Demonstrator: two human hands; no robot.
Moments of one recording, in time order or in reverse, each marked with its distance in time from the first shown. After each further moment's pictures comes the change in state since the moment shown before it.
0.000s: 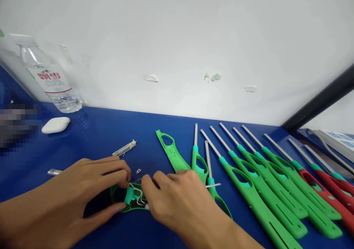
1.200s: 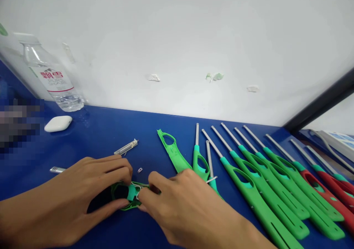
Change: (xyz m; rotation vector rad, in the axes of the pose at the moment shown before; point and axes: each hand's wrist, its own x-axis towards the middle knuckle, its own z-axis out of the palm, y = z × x) left_hand -0.001 -0.003 -0.001 0.001 -0.028 -0.001; right_hand 0.000 0.002 -0.012 0.116 -0.120 -0.060
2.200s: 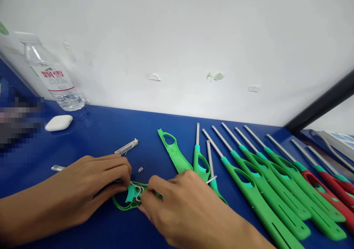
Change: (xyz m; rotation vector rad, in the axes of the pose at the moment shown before) left_hand -0.001 -0.017 0.009 0.013 0.011 0.047; right_hand -0.005 -0.001 0.003 0.024 0.108 -0.029
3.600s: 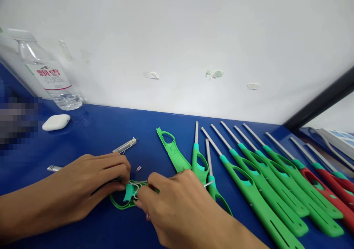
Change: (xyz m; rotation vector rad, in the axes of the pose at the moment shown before) left_hand 0.002 -0.008 0.004 -0.059 0.027 0.056; right_hand 0.001 -0.007 0.007 0.103 0.018 0.147
